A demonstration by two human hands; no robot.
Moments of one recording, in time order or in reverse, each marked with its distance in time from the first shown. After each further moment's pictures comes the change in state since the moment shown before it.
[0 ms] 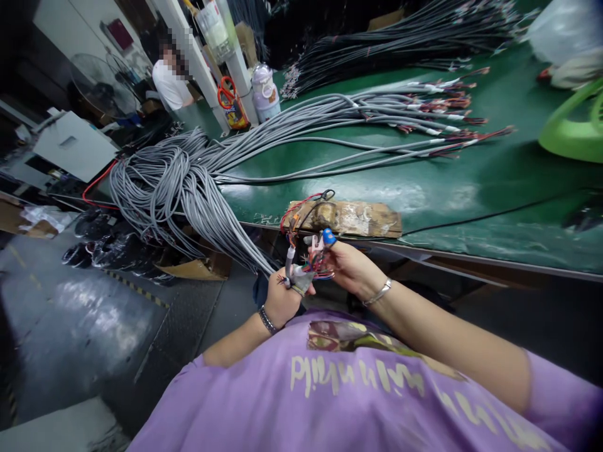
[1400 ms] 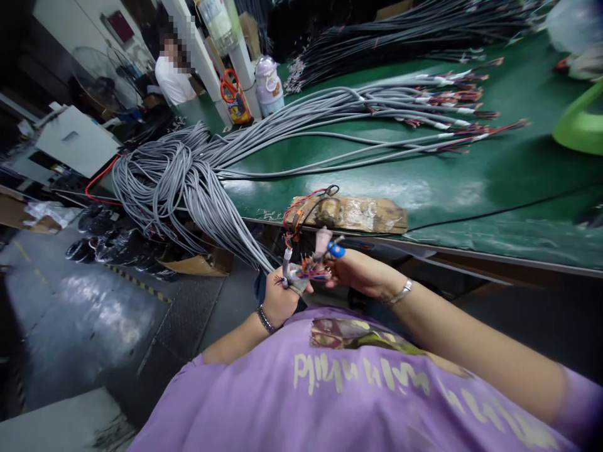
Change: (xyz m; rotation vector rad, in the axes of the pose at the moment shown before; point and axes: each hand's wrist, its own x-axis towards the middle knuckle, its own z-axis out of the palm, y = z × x) left_hand -0.009 -0.001 -0.006 -0.008 0.046 -0.011; right_hand -0.018 -0.005 -0.022 -0.270 -0.226 0.202
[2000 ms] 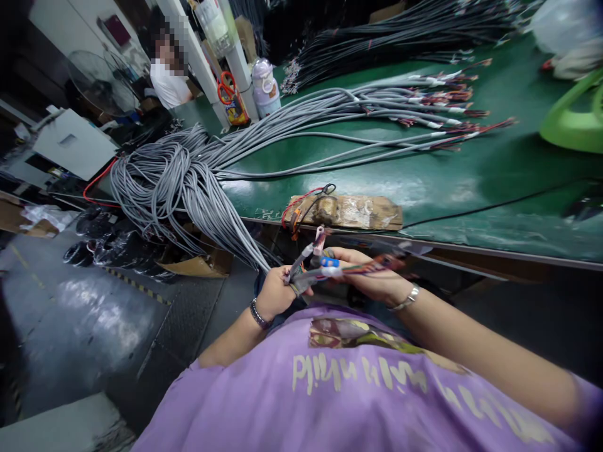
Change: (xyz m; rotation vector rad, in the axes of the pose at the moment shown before) left_hand 0.008 0.006 -0.015 0.055 -0.253 -0.050; right_hand -0.019 0.000 0.014 -0.387 0.089 -0.152
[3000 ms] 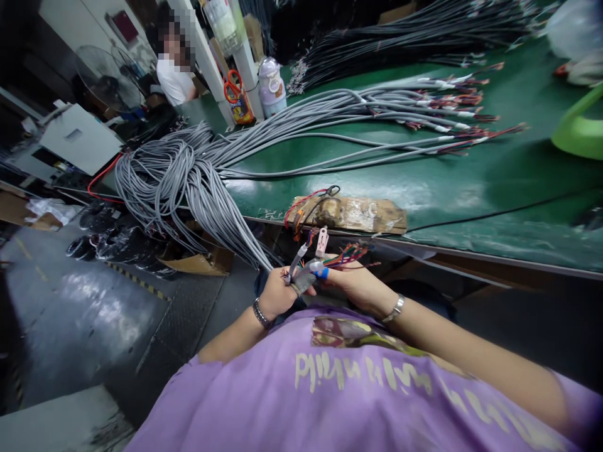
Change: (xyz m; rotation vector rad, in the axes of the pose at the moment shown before) left_hand 0.001 0.000 0.002 0.051 0.004 0.035; right_hand 0.003 0.011 0.020 0.104 0.104 -0.060
